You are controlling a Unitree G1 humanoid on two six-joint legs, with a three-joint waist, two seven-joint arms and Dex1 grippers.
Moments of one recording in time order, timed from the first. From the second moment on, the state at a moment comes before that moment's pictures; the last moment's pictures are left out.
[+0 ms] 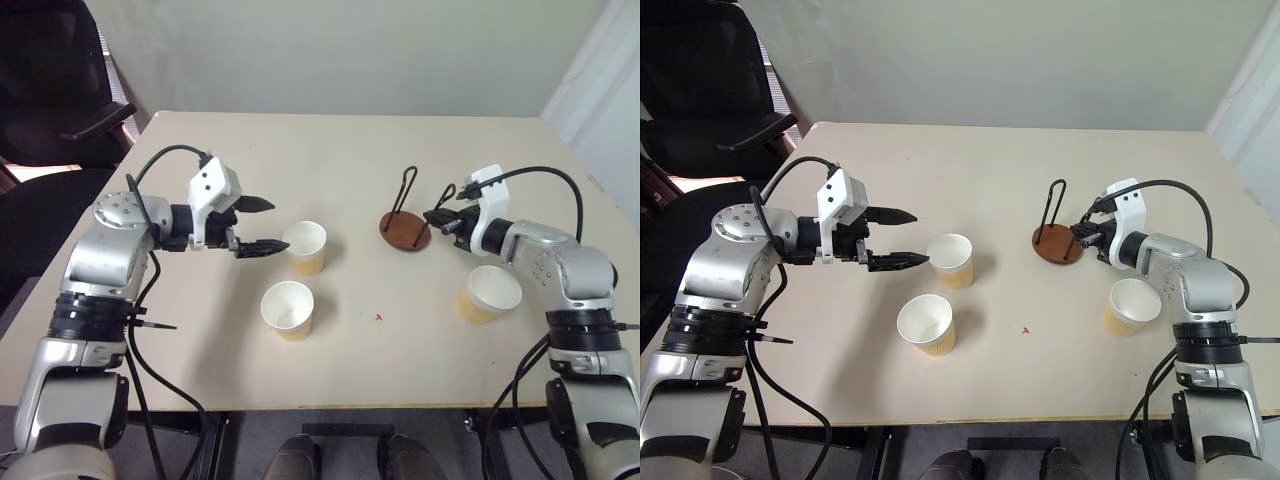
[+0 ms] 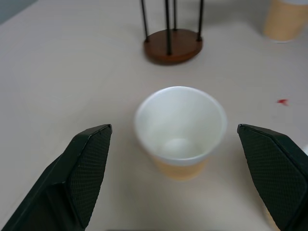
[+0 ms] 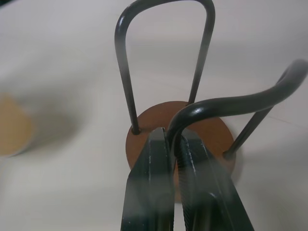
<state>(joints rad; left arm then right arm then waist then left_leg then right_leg) -0.76 0.81 -0.04 0.16 -0.33 0.44 -1.27 -0.69 -0.61 -0.05 0.00 0.44 0.88 0.68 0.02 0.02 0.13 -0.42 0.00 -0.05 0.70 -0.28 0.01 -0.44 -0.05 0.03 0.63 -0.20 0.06</state>
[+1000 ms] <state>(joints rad) -0.76 0.94 -0.12 -0.04 -0.45 0.55 -1.54 -0.51 -0.95 0.22 -0.47 0.49 0.88 1.02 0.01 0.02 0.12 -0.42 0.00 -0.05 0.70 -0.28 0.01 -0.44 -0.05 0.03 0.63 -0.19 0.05</state>
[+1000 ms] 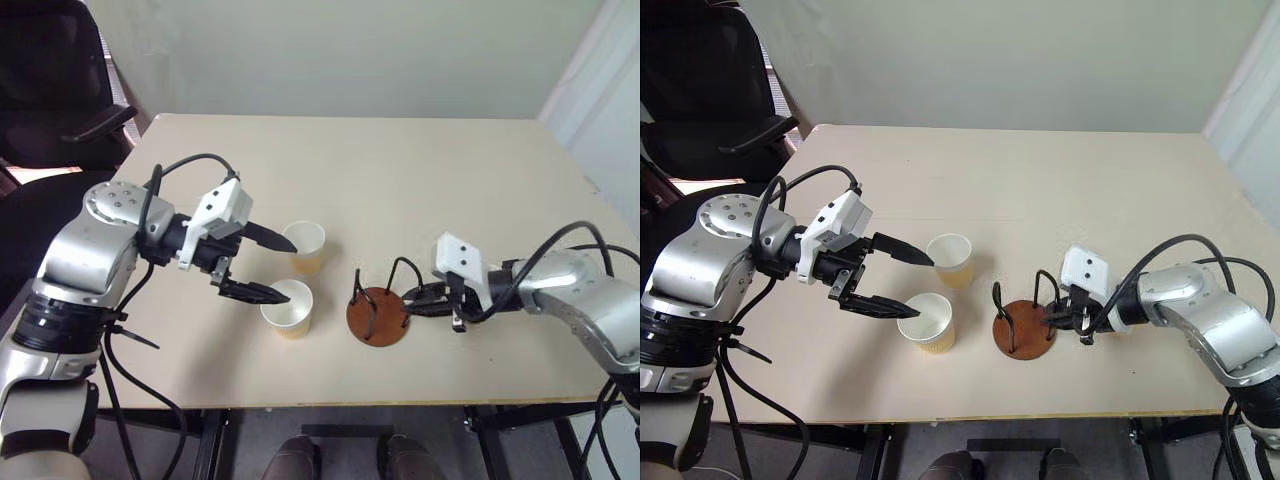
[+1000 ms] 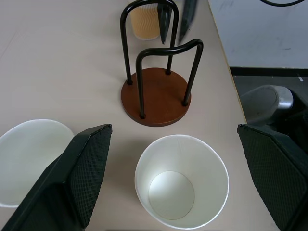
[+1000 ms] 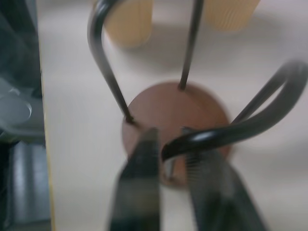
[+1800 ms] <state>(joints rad) -0.73 1.17 -0.22 -0.10 -0.44 0.31 -1.57 -0.54 -1.19 -0.18 -0.60 0.81 1.13 1.07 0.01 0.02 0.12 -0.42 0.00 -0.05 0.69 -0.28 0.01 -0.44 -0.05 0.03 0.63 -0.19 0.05</state>
